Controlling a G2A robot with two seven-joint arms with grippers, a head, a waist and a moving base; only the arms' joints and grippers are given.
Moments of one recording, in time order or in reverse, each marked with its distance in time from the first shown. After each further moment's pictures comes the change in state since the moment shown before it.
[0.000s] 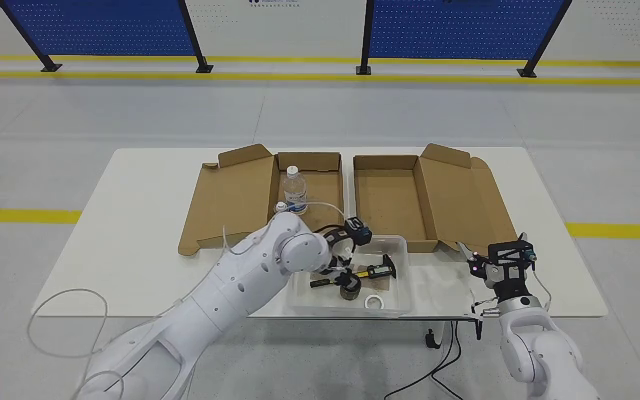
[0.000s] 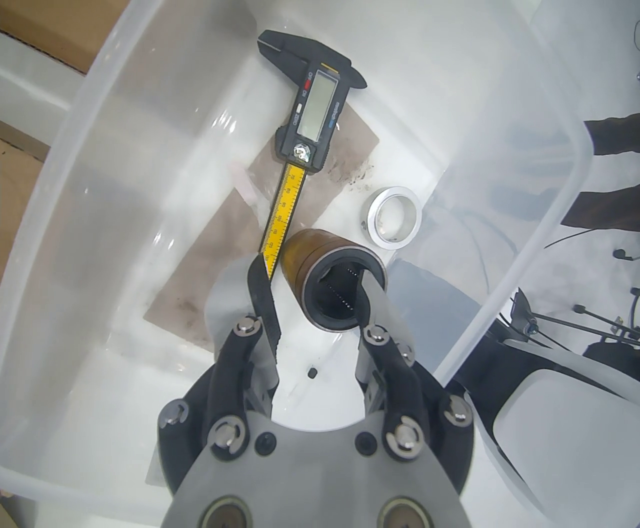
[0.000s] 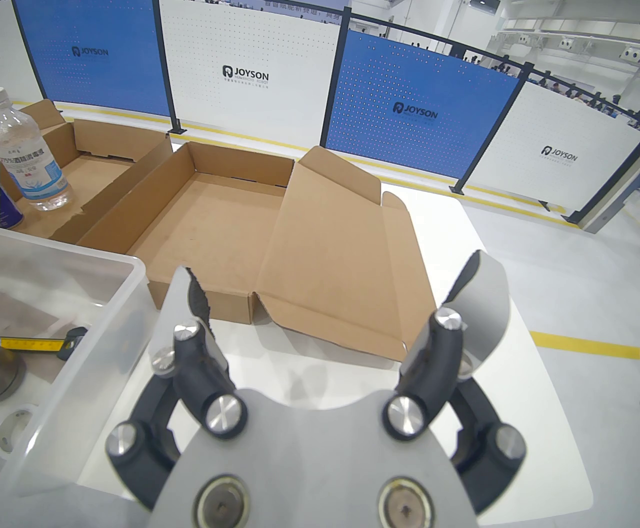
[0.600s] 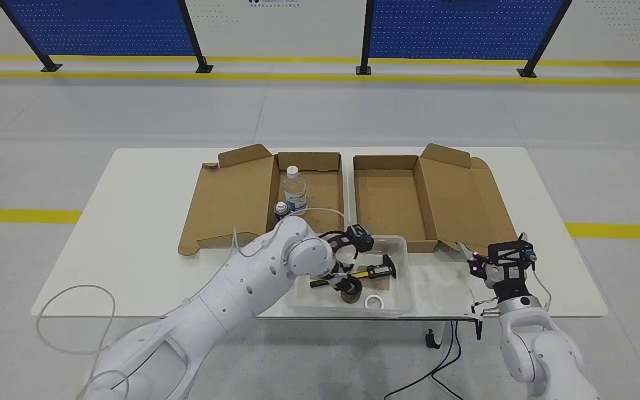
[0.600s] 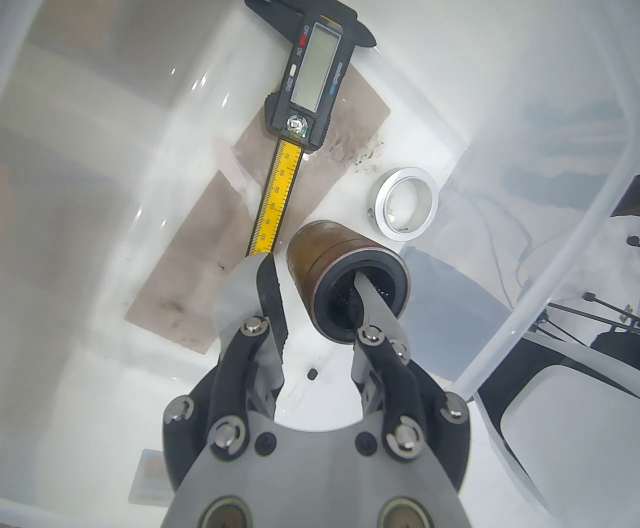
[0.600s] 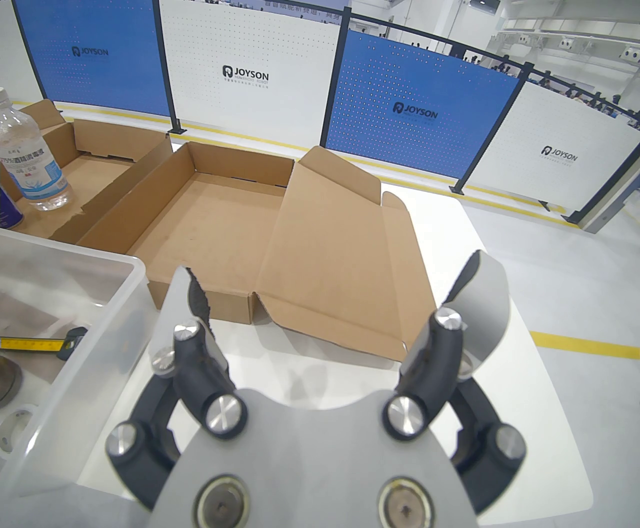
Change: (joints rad) left arm -0.007 -0.026 0.038 0.042 0.021 0.002 -0.014; right arm 0.000 0.000 0.000 0.000 0.000 0.000 0.000
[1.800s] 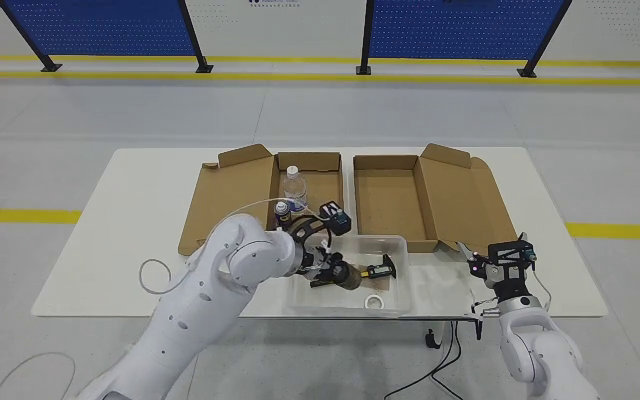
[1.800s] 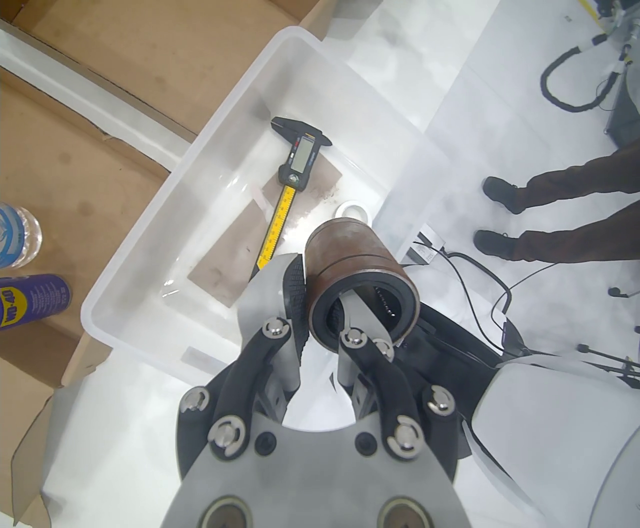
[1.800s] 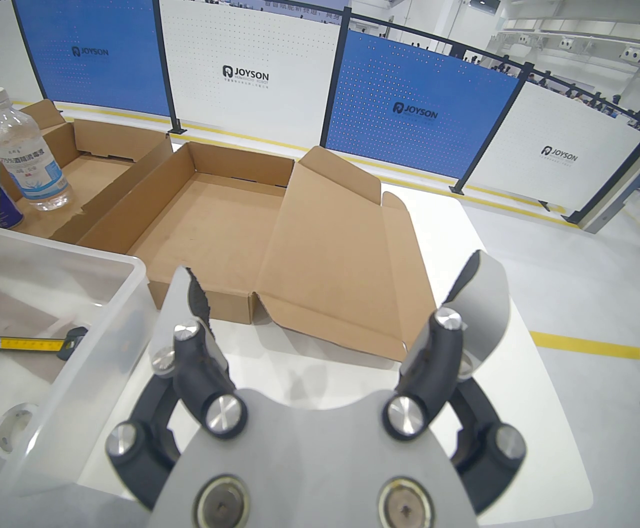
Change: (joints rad) left arm 0.289 0.162 -0.416 -0.587 0.027 0.026 -0.136; right arm 0.000 0.000 0.000 0.000 0.000 0.000 0.000
